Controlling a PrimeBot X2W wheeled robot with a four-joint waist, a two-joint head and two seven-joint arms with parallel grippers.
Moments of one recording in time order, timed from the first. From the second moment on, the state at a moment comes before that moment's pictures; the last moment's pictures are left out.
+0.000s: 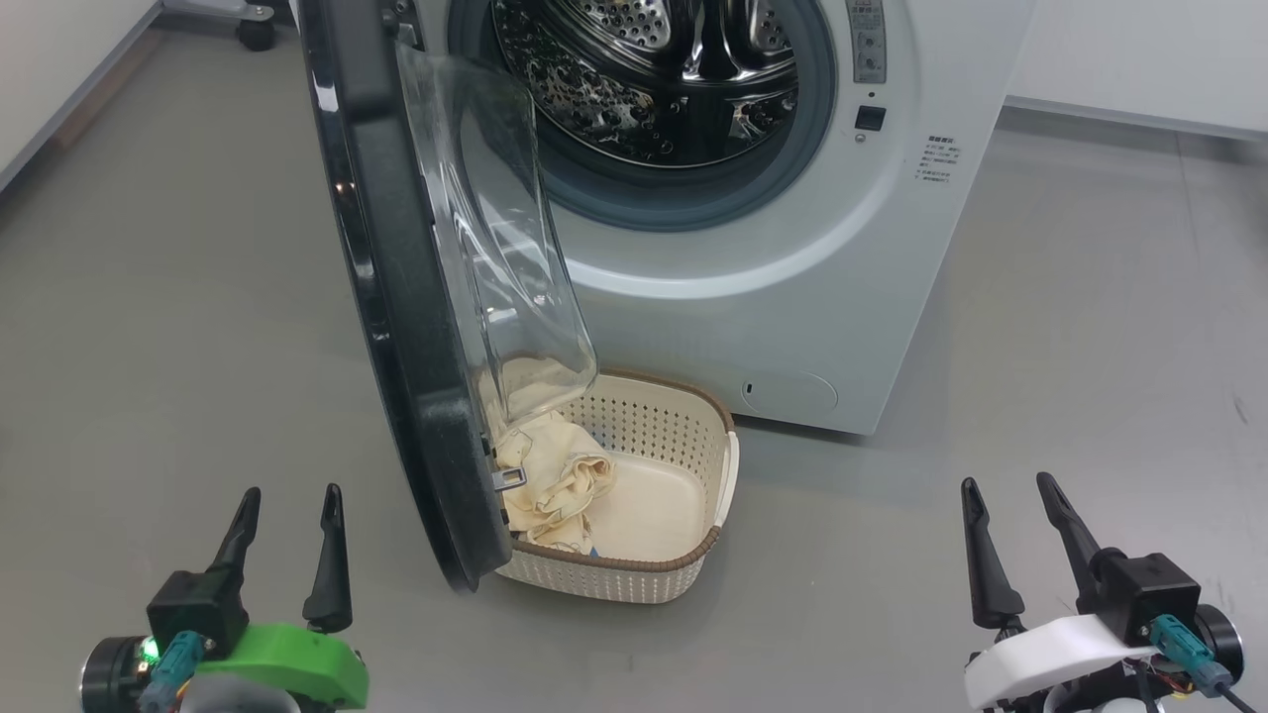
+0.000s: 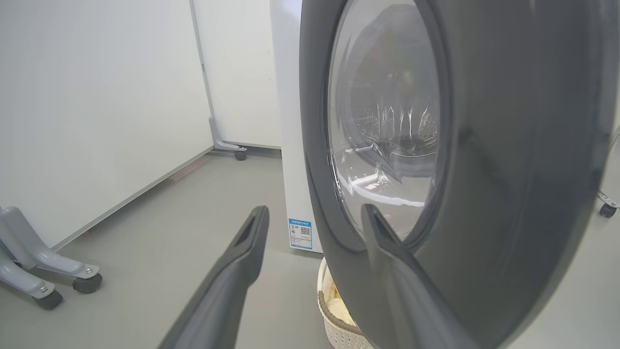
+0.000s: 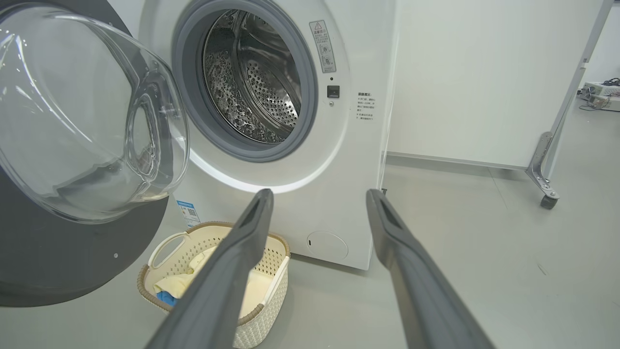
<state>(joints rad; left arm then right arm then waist) -0.06 0.05 -0.06 0.31 -0.27 -0.02 -0.25 0.07 -0.19 0.26 0.13 0.39 -0.11 -0.26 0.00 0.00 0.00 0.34</state>
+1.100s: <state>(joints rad) -0.07 0.05 -0.05 0.27 -0.24 -0.03 -0.25 0.08 -0.13 0.20 0.14 0.33 -0.04 -0.26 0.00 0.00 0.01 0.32</state>
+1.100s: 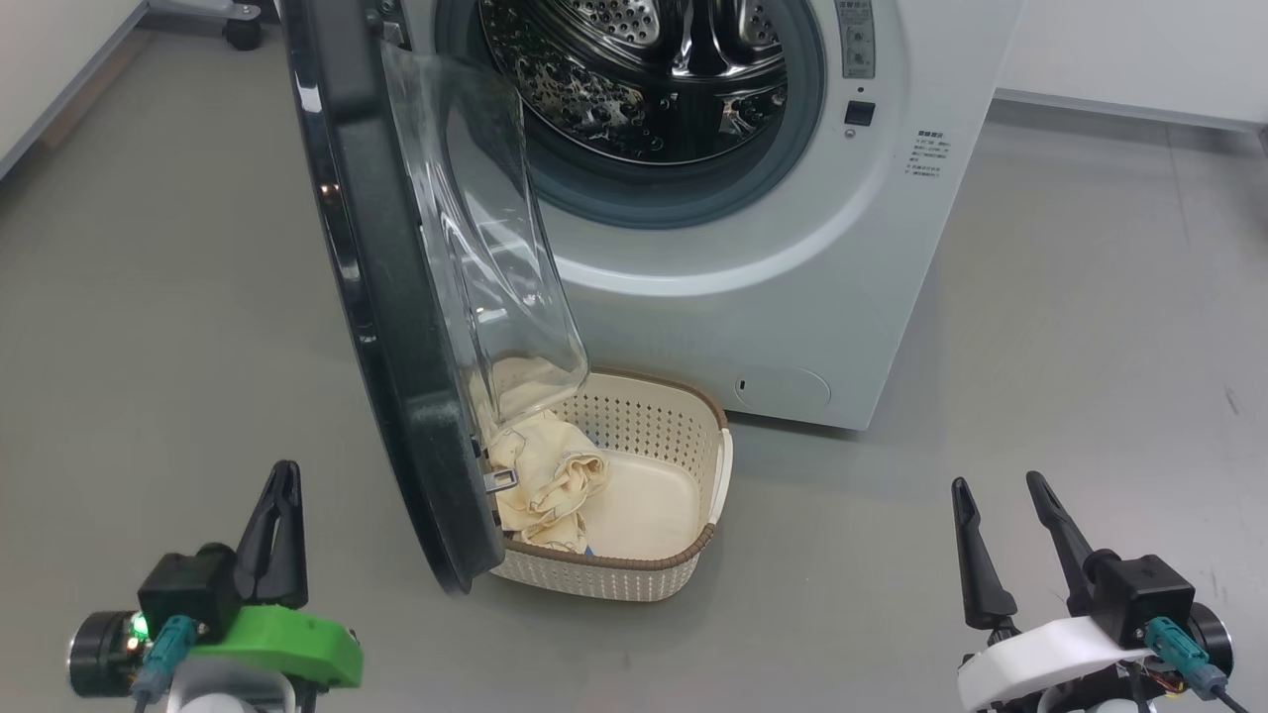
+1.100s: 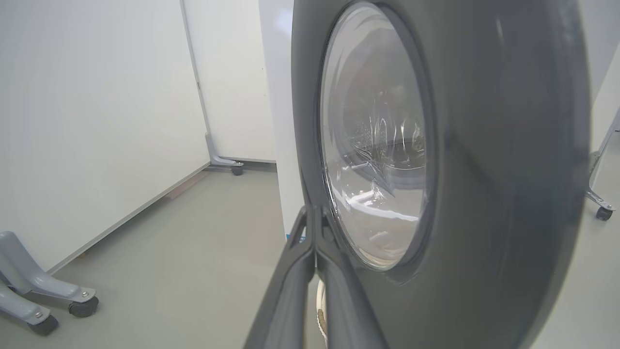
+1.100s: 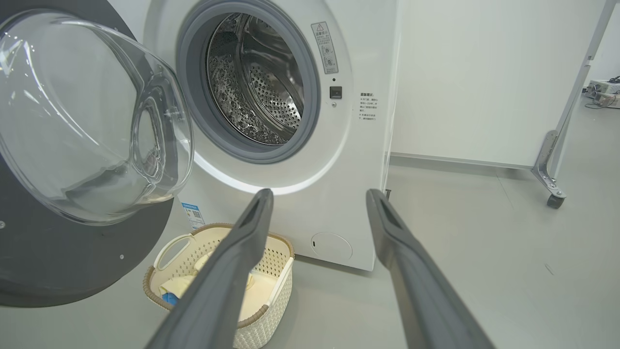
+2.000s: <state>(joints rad) -0.31 0.07 -0.21 -0.17 -0.10 -0.09 -0.26 0.09 -0.10 0.17 0.16 0.30 0.01 -0.26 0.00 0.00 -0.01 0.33</state>
